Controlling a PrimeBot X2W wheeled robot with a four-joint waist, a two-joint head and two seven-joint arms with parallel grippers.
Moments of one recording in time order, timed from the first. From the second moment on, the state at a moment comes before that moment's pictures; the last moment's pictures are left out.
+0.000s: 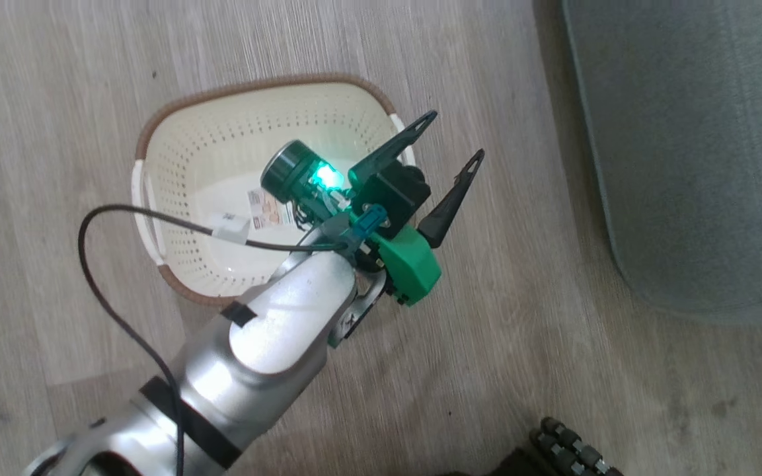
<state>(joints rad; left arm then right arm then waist) -0.82 0.05 -0.93 0.50 -0.39 0.11 -0.26 -0.94 -0.60 -0.38 1.12 0.14 0.13 -0.25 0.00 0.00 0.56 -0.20</state>
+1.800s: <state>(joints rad) -0.10 0.08 -0.13 0.36 -0.17 0.12 -0.26 -0.17 -0.19 0.07 0.43 0.28 0.13 -0.25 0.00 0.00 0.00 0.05</state>
